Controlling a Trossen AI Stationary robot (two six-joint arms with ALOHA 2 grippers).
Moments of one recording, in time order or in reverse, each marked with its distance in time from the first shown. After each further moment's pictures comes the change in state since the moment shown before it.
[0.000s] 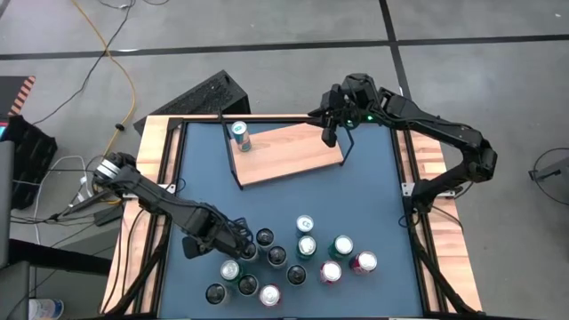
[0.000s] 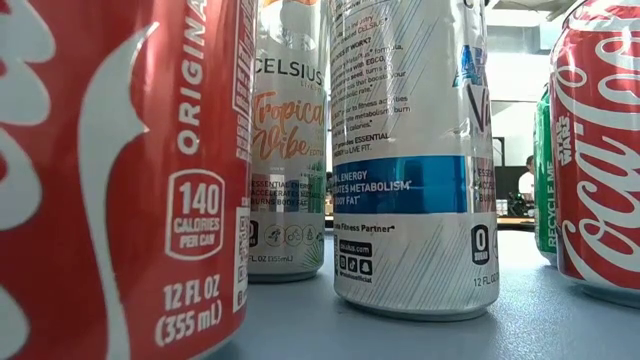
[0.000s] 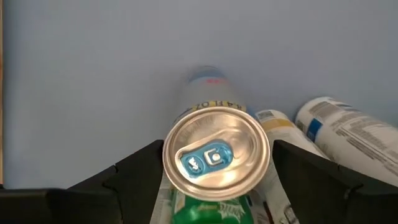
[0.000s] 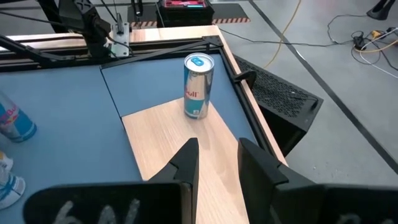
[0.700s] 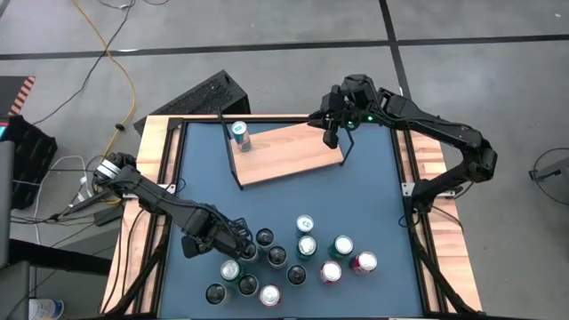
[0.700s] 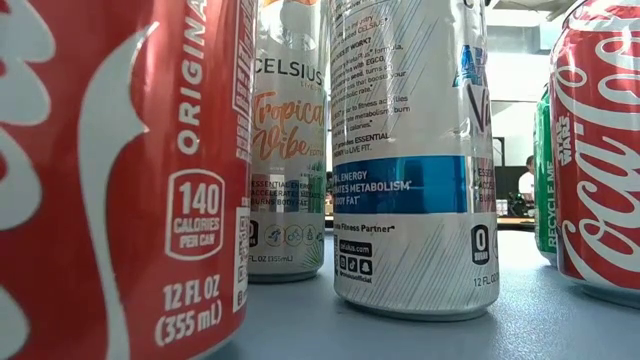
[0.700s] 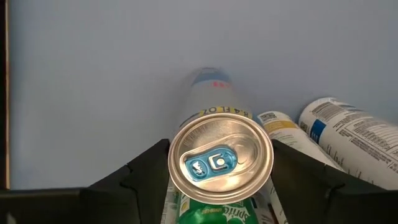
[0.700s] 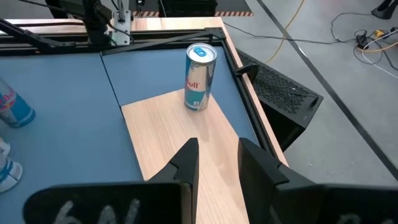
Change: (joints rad) left arm 0.000 -0.001 -0.001 -0.003 0.000 0.024; right arm 0.000 0.000 0.000 -0.030 0.001 -0.046
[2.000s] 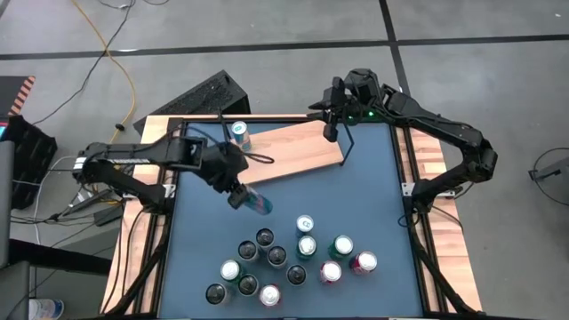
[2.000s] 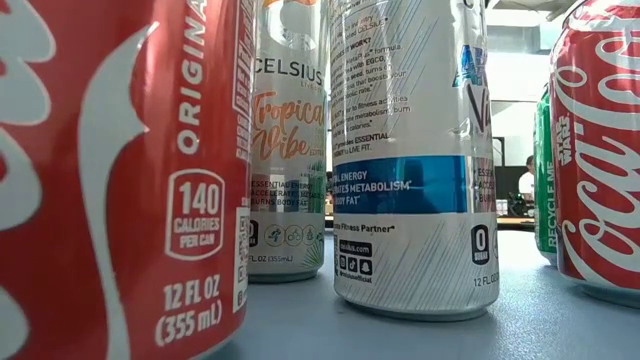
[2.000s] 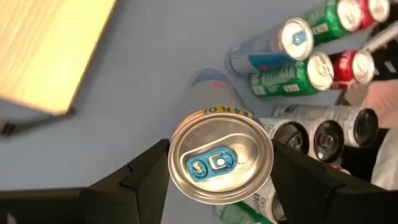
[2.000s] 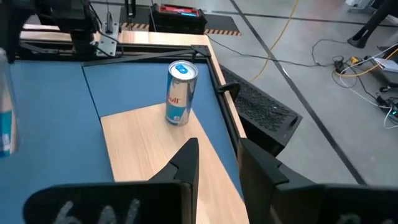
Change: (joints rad) left arm 0.535 -0.278 0.008 0.221 0.139 1.705; right arm -0.039 0.000 0.000 0.076 -0.007 -0.069
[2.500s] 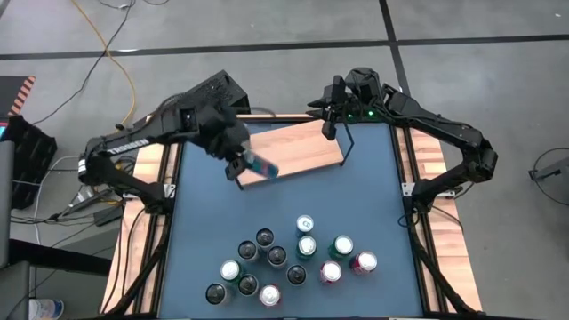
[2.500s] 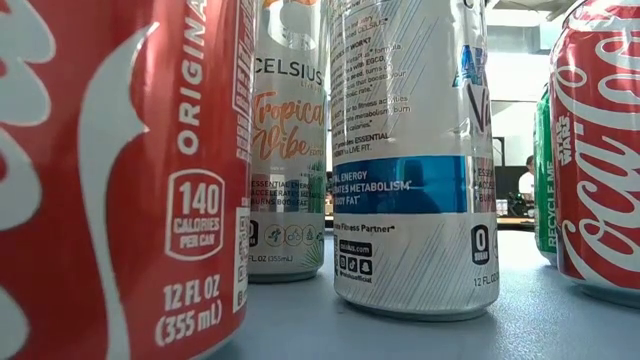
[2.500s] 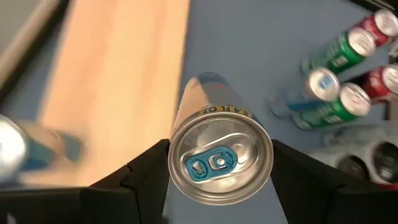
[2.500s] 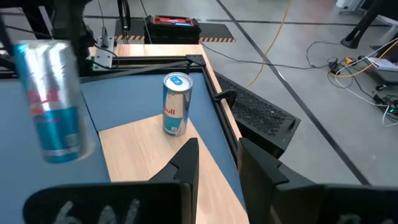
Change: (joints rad) left arm 0.238 0.054 0.203 -0.065 -0.010 0.539; right arm 0.000 0.000 0.000 0.037 0.010 0.051
